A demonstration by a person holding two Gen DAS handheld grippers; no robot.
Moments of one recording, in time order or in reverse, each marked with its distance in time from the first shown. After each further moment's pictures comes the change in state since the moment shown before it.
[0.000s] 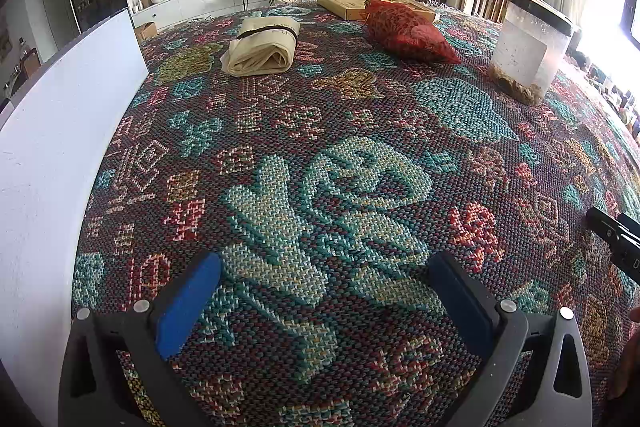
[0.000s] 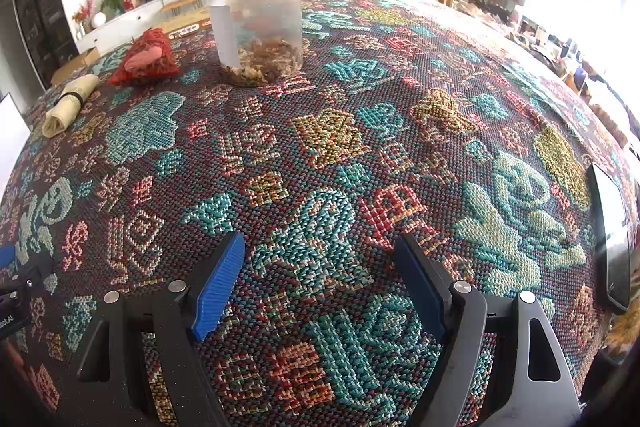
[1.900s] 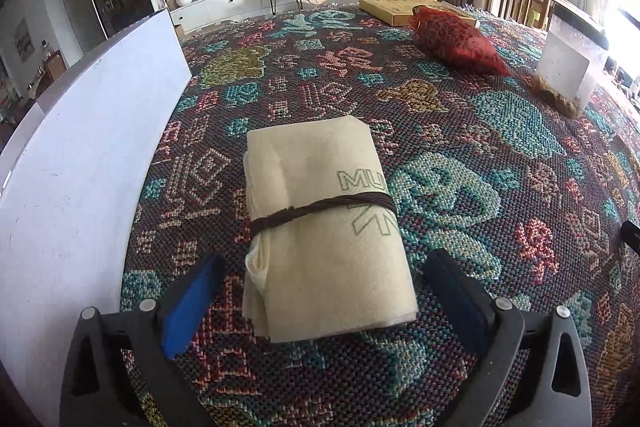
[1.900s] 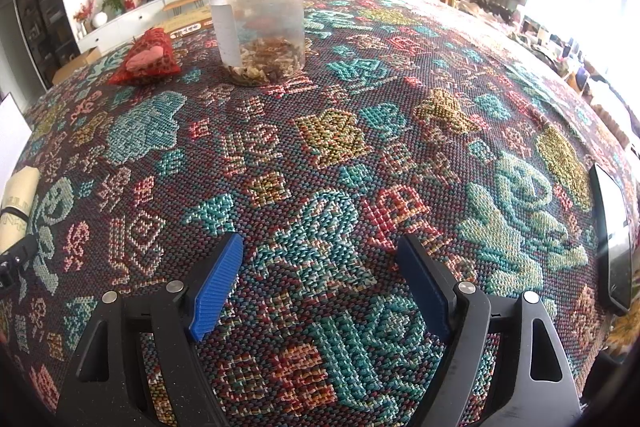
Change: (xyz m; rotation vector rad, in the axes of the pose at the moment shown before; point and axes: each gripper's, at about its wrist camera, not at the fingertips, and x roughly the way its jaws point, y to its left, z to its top) left arm -0.001 0.030 0.006 -0.026 -0.008 0.116; right arm 0.000 0.001 0.001 0.001 0.001 0.003
